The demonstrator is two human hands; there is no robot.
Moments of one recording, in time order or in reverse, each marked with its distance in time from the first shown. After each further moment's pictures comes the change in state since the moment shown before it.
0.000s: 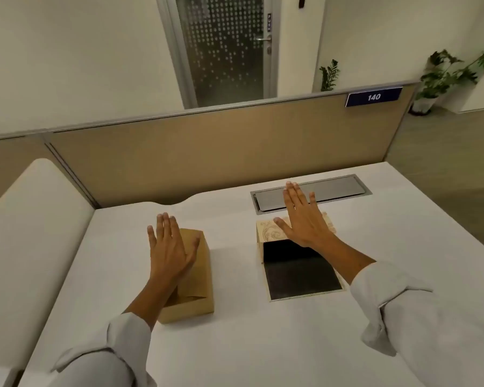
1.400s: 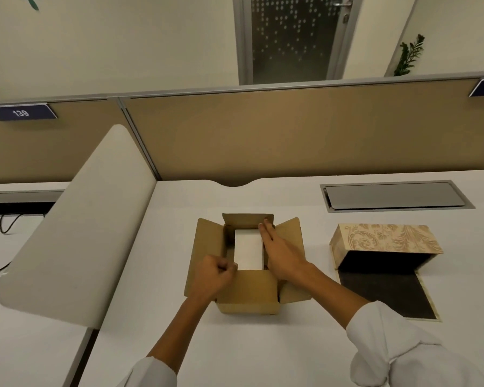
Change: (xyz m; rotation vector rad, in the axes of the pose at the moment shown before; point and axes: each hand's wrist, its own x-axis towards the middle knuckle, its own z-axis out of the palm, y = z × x) left_hand -0.039 -0.099 -0.011 -0.746 -0.330 -0.375; right_hand 0.037 -0.262 0.061 0.257 -0.381 -0.136
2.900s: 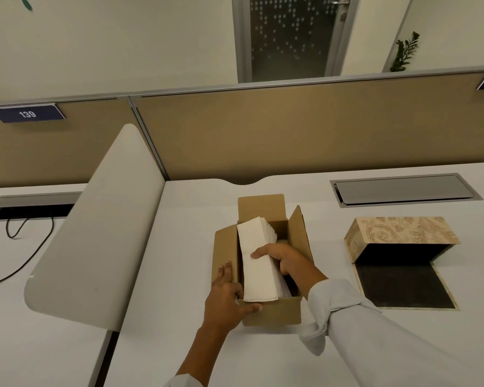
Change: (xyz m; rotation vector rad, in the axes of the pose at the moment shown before) left_hand -0.019 -0.082 0.008 0.336 -0.108 0.187; right_hand 0.030 -0.056 0.014 1.262 -0.314 0.801
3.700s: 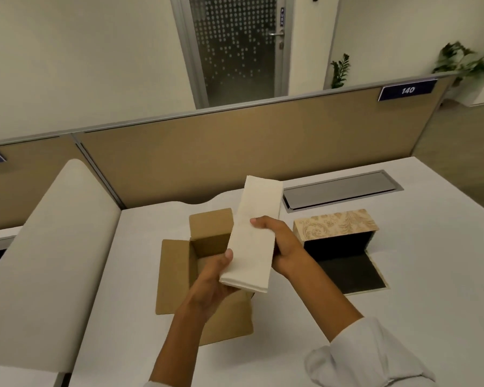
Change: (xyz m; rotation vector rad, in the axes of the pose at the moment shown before) left_hand -0.011 0.153 -0.046 -1.268 -0.317 -0.116; right_hand -0.136 0.009 -0.114 0.644 -0.214 -0.488
